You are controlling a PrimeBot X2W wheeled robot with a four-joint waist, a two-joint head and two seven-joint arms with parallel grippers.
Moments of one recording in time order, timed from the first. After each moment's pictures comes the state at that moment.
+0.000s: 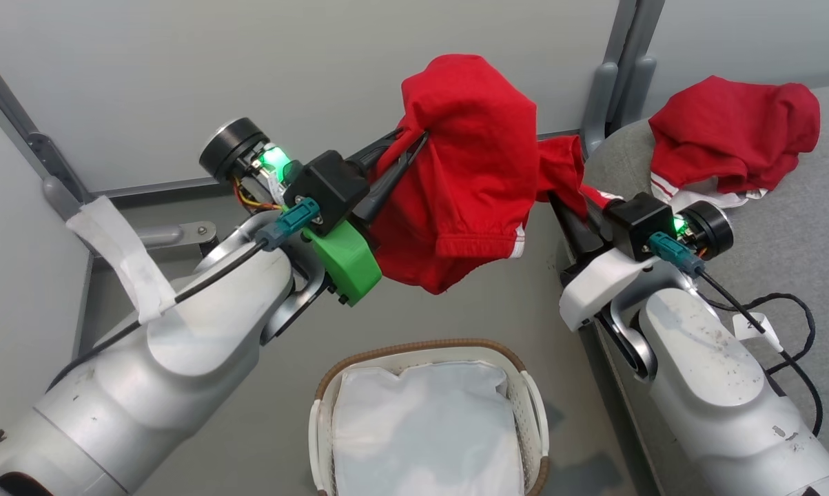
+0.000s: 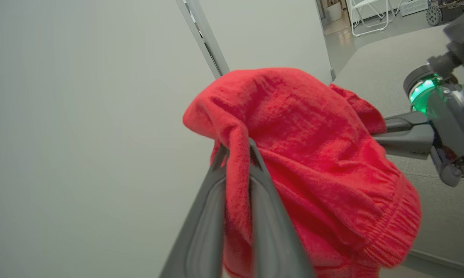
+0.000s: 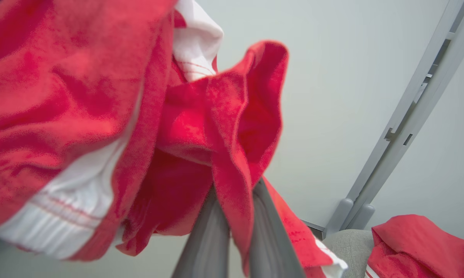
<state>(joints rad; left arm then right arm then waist) -0.97 0.34 -1.08 0.42 -0.56 -0.07 -0.25 -0.61 -0.13 0.38 0.53 0.18 0.13 -0.26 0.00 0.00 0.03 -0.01</state>
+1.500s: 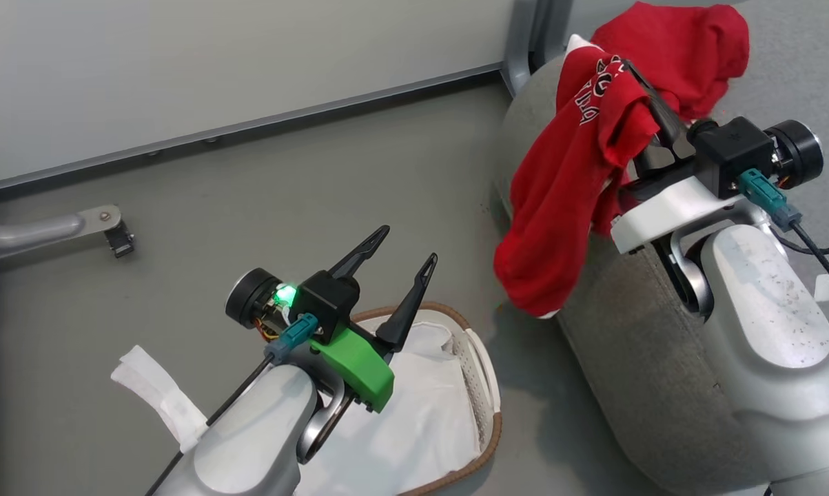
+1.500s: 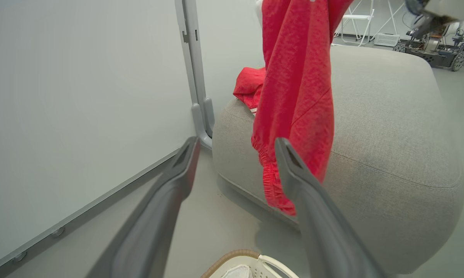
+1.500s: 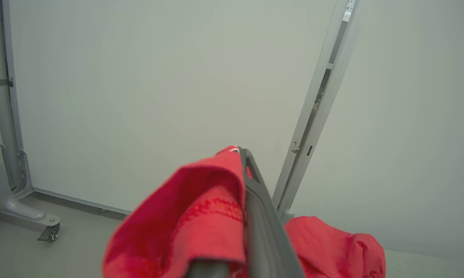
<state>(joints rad) -0.53 0.18 -0.75 0.44 -0.41 -0.11 -0.26 -0.66 -0.17 0.23 0.35 0.11 0.13 -0.26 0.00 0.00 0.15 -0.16</state>
